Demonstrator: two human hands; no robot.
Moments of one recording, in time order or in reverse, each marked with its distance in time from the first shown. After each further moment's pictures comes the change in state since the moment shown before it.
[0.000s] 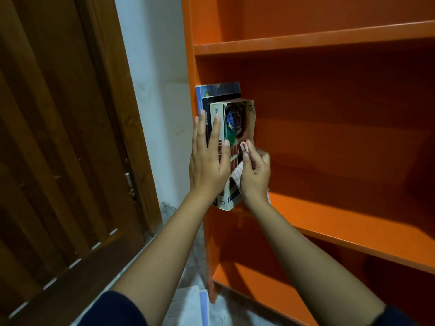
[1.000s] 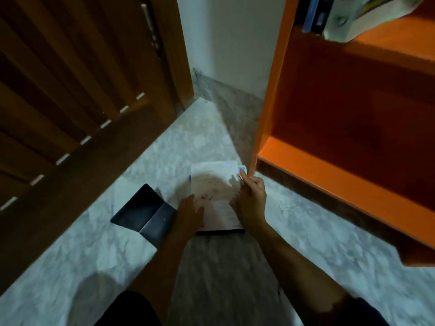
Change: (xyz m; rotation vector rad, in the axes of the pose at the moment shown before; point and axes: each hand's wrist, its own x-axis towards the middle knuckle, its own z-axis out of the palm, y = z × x) left_hand -0.436 -0.184 -0.077 0.136 -0.947 -1.200; right_hand -0.323 0.179 0.005 -0.106 -0.309 0.875
